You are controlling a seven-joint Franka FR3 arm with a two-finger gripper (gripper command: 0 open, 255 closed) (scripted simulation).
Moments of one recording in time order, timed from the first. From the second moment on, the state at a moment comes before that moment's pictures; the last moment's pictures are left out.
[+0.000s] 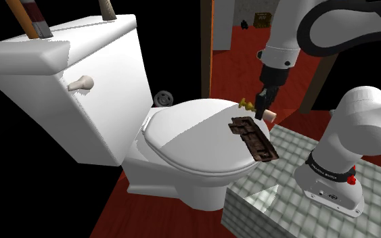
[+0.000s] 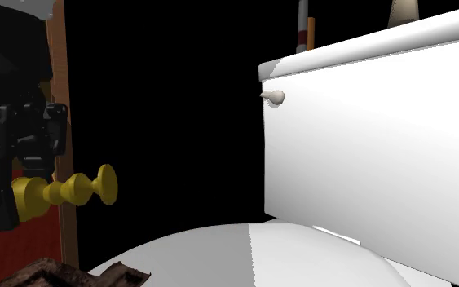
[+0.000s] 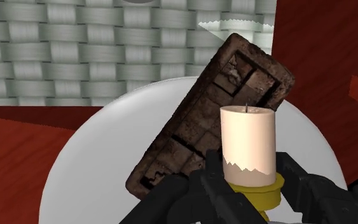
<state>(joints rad) 0.11 -1.04 0.09 -2.86 0.25 1.82 0.08</state>
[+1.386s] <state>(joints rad) 0.12 -1.02 0.10 -3.02 0.28 2.00 0.05</state>
